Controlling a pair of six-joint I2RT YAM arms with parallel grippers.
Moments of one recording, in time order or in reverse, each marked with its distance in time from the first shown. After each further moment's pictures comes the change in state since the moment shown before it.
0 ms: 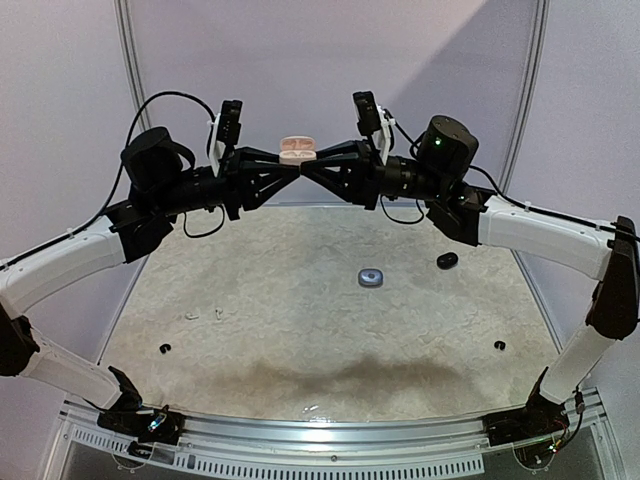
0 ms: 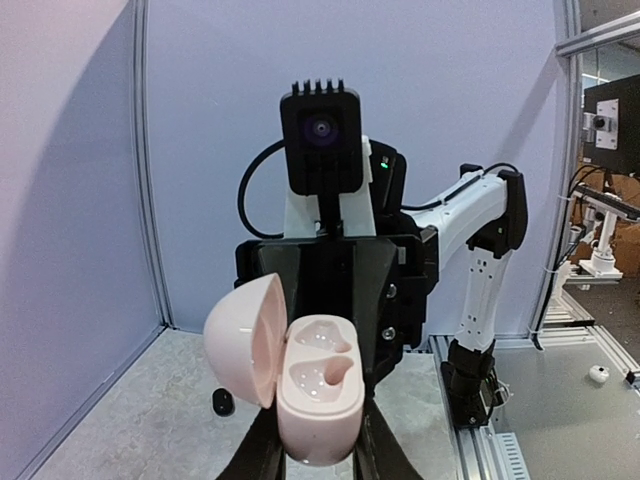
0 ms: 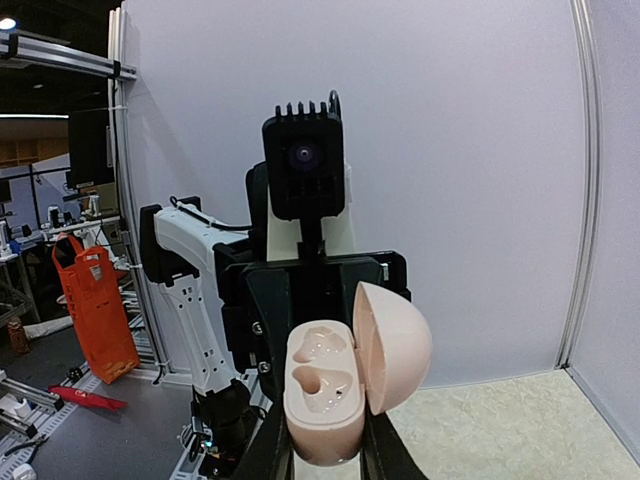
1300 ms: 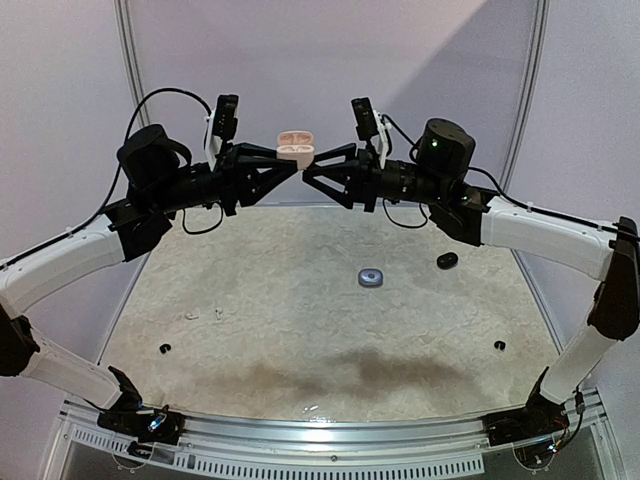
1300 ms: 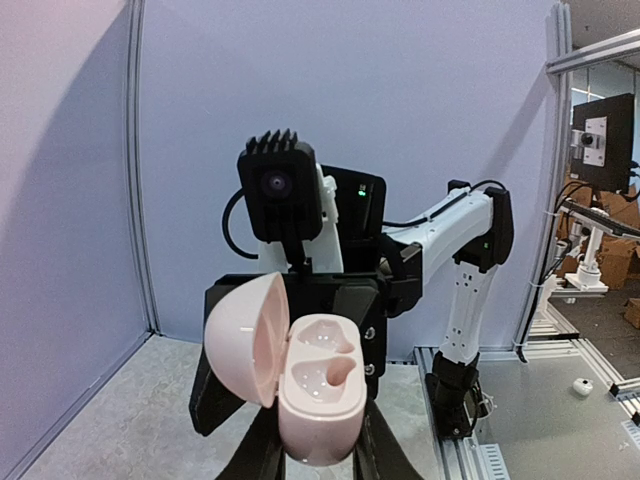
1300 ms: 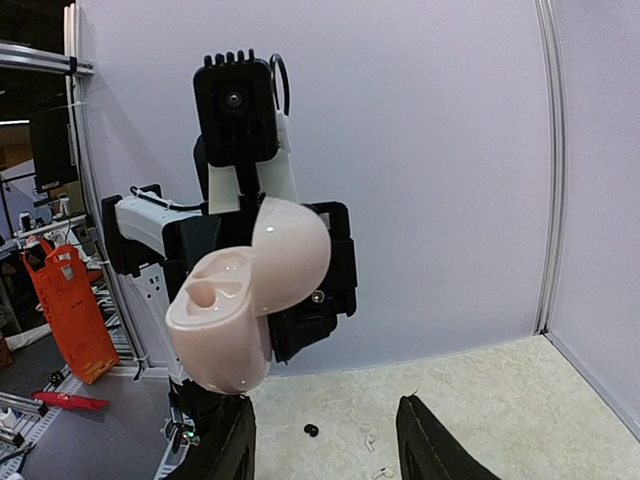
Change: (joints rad) left arm 0.007 0.000 0.010 0.033 0.020 -0.071; right arm -0.013 -0.013 -0.017 -0.090 0.071 -0.041
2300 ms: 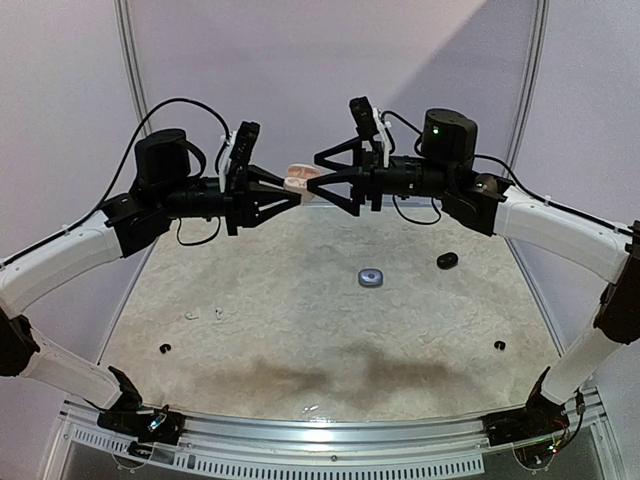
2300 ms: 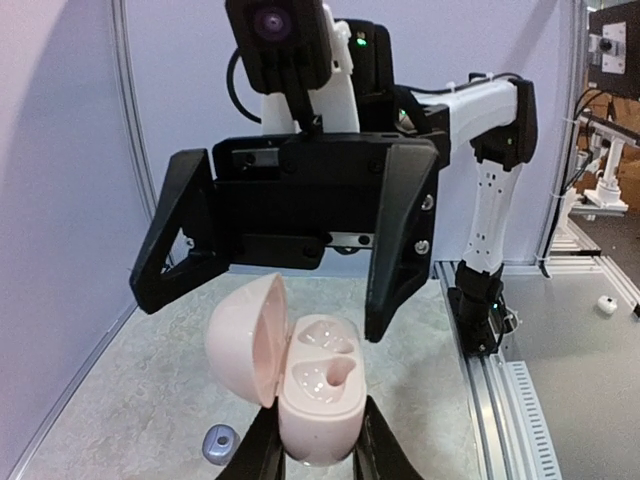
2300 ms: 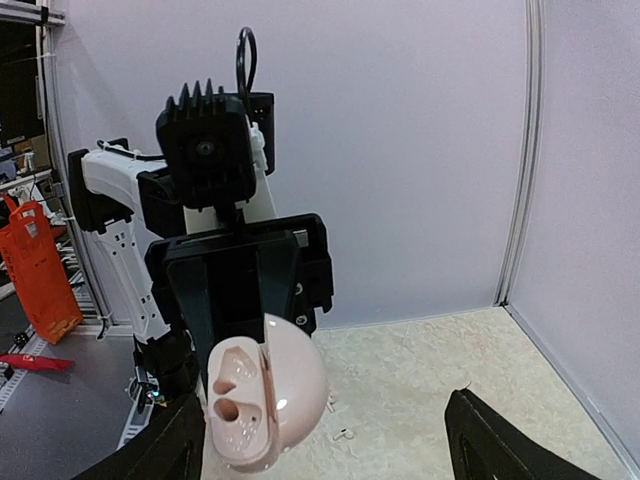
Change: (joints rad) left arm 0.000 0.000 0.037 -0.354 0.015 0.311; right arm -0.010 -0.036 0.072 -0.283 0.039 -0.200
